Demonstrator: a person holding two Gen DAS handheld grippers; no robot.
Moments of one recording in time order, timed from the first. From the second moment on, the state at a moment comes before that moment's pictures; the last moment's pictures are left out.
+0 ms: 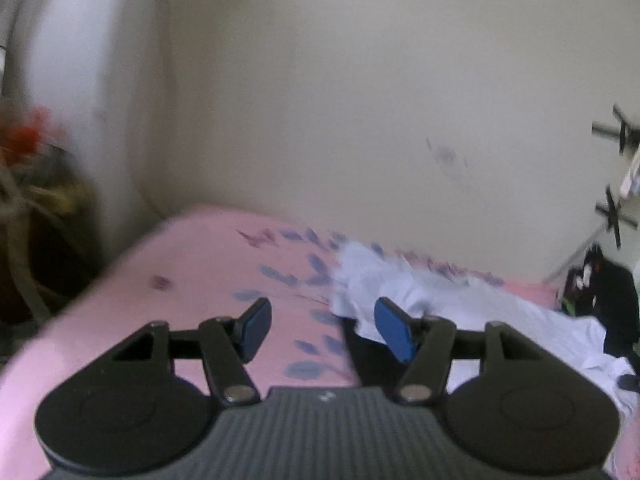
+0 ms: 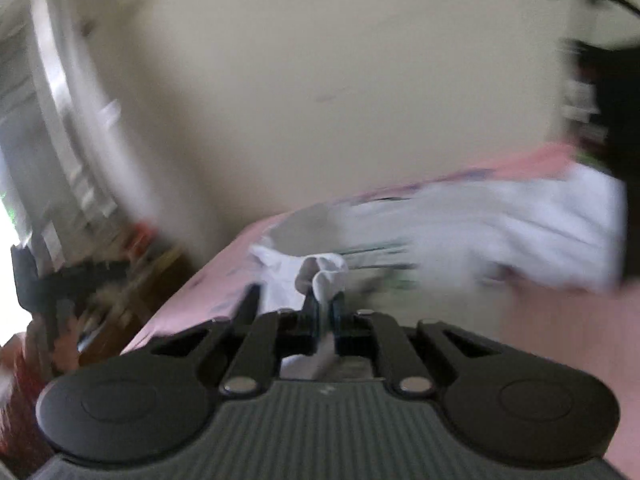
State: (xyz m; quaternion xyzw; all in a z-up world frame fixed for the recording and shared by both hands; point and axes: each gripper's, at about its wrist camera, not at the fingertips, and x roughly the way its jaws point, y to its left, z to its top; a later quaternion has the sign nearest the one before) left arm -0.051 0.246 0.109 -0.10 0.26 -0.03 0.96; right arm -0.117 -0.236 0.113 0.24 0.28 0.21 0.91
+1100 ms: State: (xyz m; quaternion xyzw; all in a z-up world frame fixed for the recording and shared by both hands) left arm 0.033 0.386 0.160 -0.09 0.28 0.18 0.94; right arm -0.096 0.046 0.123 0.04 0.35 0.62 0.71
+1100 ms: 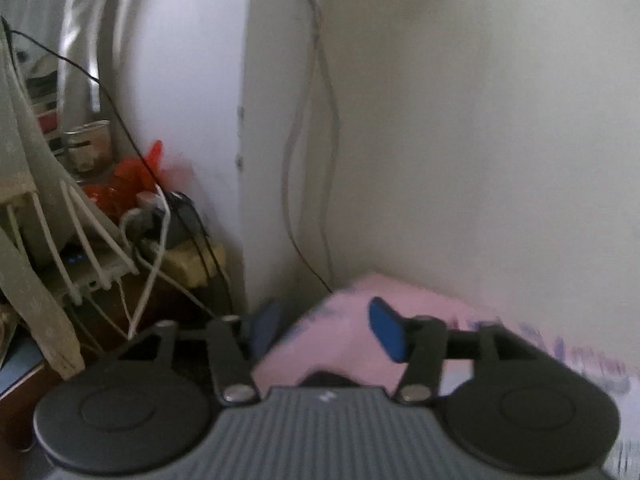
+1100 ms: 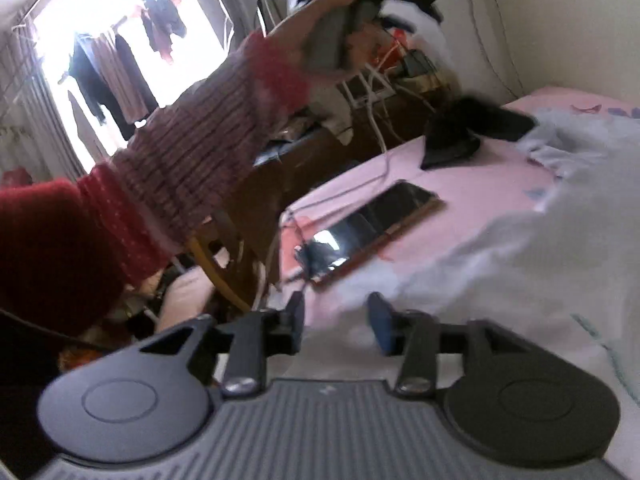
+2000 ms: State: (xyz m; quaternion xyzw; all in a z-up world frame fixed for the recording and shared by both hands) left arm 0.051 0.408 0.141 -0.14 0.38 0.15 0.90; right arm -0.053 -0.066 0.062 0.19 0.40 0.45 0.77
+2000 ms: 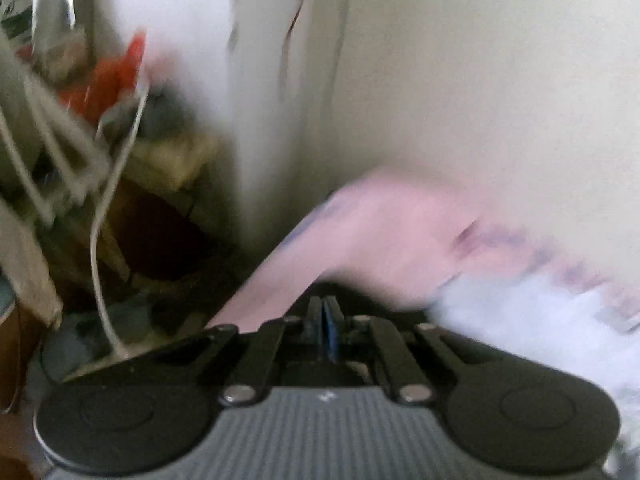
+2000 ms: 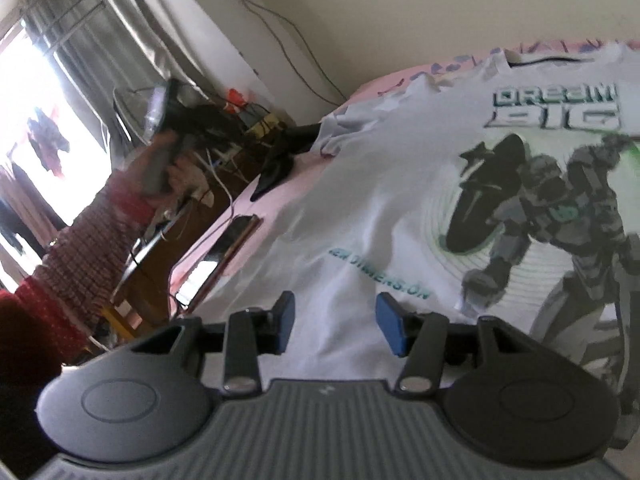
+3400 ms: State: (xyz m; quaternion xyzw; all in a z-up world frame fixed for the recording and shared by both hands) left arm 0.061 0.345 0.180 -0.11 0.35 0.08 0.92; right arm -0.043 -0.097 0.054 0.30 0.38 0.48 0.74
